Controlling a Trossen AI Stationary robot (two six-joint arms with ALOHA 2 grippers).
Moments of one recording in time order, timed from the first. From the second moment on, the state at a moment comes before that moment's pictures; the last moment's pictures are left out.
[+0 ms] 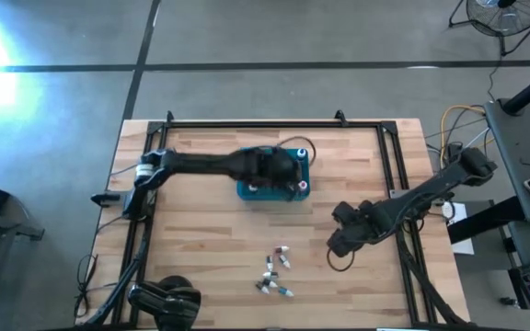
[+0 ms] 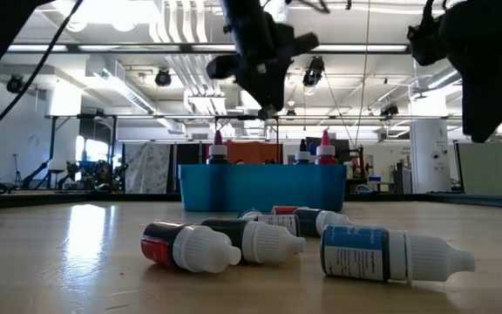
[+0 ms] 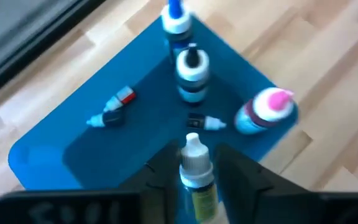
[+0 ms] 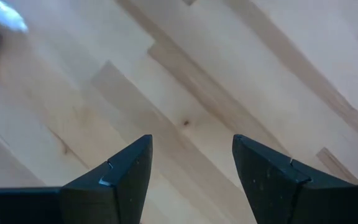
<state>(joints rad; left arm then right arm) 0.03 2.01 1.92 -1.00 -0.42 -0.67 0.49 1.38 0.94 -0.99 0.25 1.30</state>
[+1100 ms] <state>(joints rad) -0.53 1.98 1.64 -0.92 -0.36 -0.90 0.52 1.71 1.00 -0.40 0.18 0.59</state>
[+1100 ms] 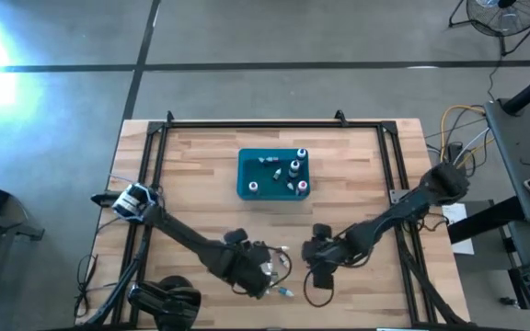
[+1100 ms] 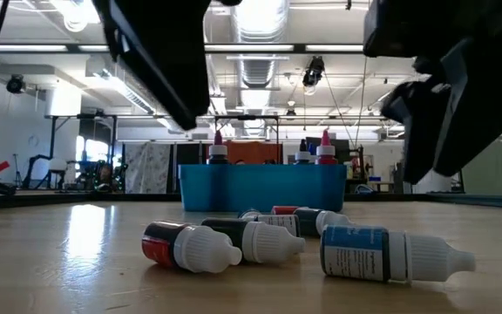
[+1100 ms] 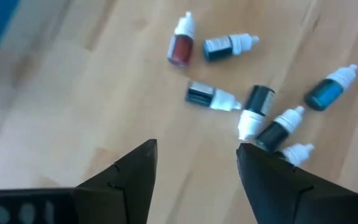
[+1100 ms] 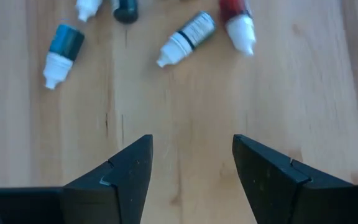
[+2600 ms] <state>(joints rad) -0.65 1.98 1.48 -0.73 -0.43 -1.16 0.34 1.99 1.22 -0.41 0.10 0.28</state>
